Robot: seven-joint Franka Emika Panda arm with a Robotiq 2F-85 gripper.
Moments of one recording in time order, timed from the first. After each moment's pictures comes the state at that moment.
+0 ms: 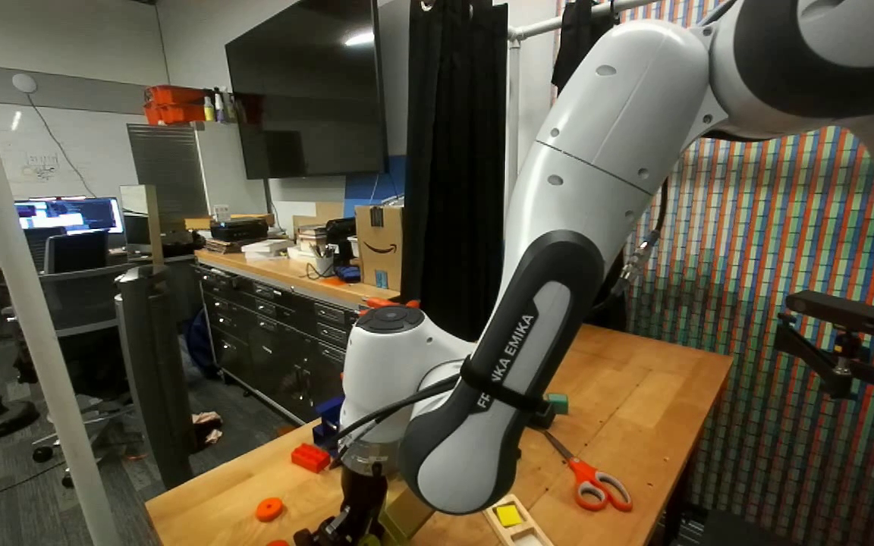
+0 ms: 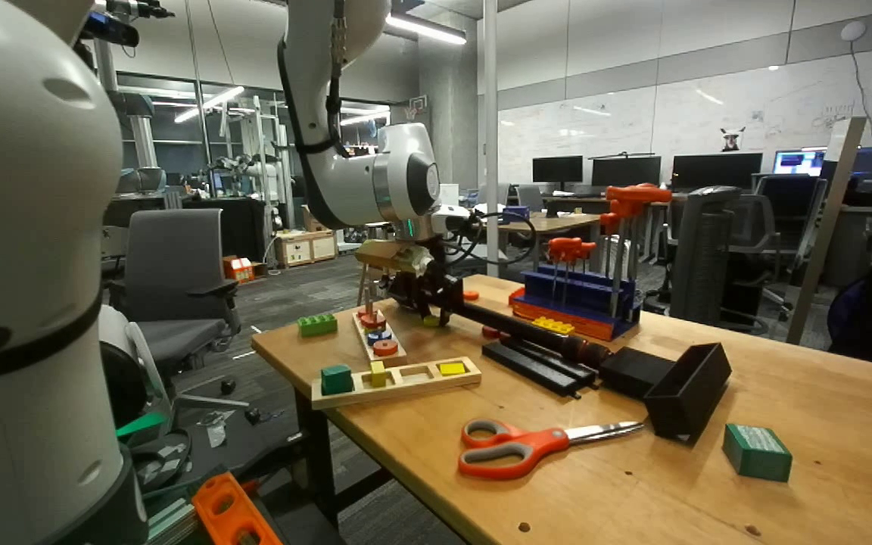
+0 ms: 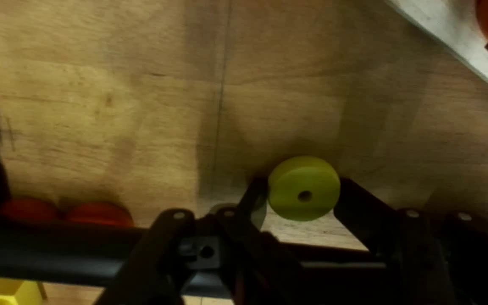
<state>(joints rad) 0.33 0.35 0.08 -2.32 -0.32 2.87 0.53</state>
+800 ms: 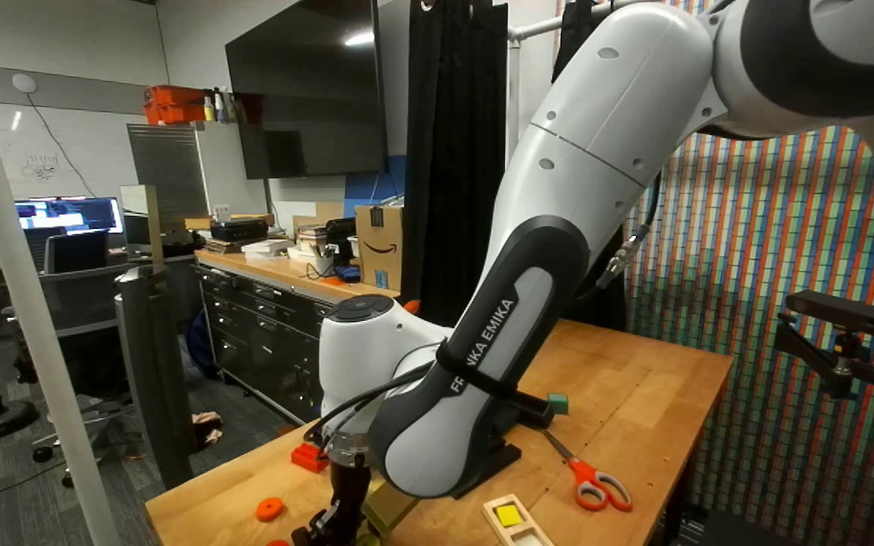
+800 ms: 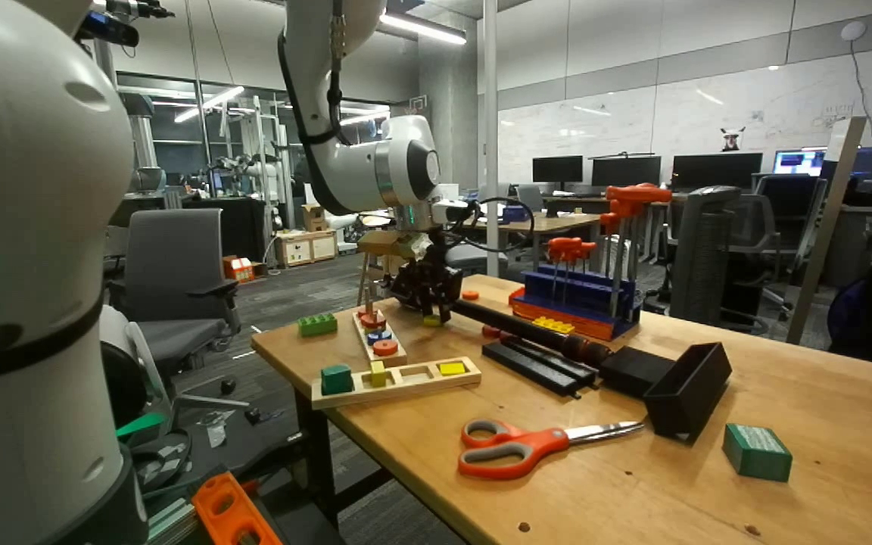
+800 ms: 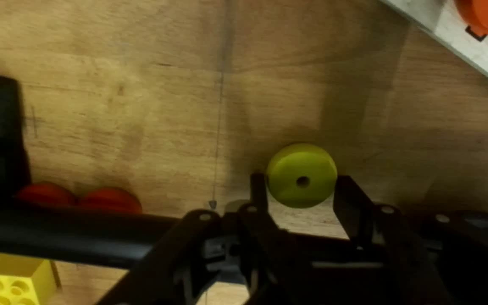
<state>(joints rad) 0.37 0.35 0.05 -2.24 -0.28 2.72 0.53</state>
